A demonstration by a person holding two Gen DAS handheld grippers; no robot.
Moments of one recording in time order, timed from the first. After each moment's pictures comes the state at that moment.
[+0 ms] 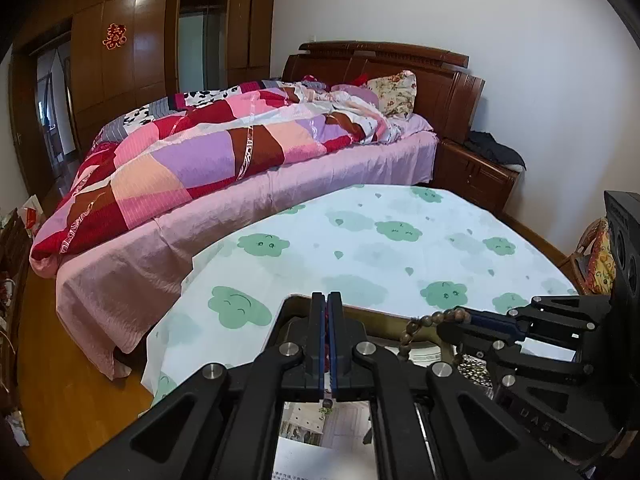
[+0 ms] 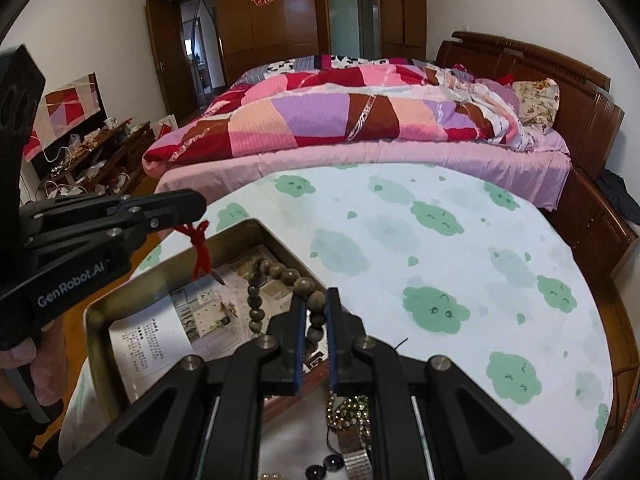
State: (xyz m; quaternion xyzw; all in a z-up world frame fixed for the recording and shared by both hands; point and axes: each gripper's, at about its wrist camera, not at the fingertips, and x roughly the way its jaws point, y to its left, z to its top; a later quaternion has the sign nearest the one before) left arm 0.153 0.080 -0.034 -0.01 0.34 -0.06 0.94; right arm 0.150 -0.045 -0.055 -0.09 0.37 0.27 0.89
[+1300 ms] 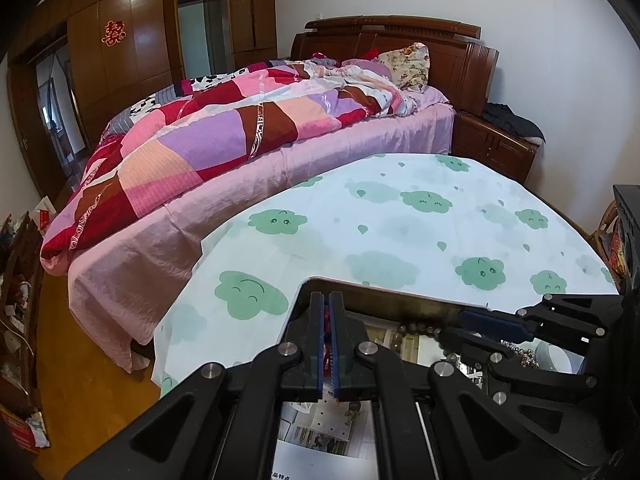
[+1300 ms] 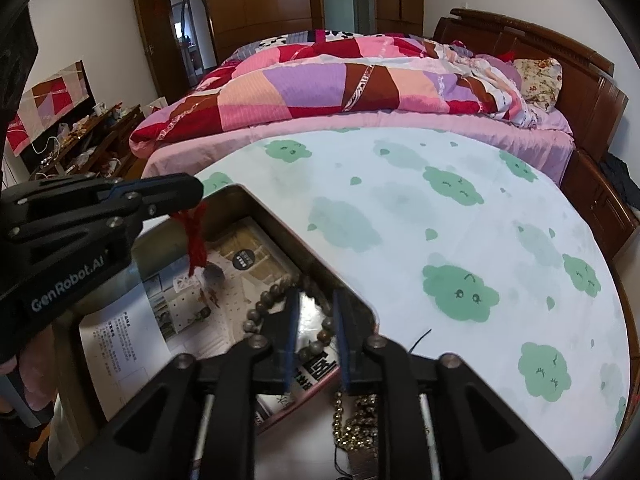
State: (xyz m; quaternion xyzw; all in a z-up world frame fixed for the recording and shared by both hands) left arm 0.173 0.082 -0.055 0.02 0.38 -0.03 0.92; right arm 0.162 -0.035 -0.087 -0.09 0.40 0.26 0.87
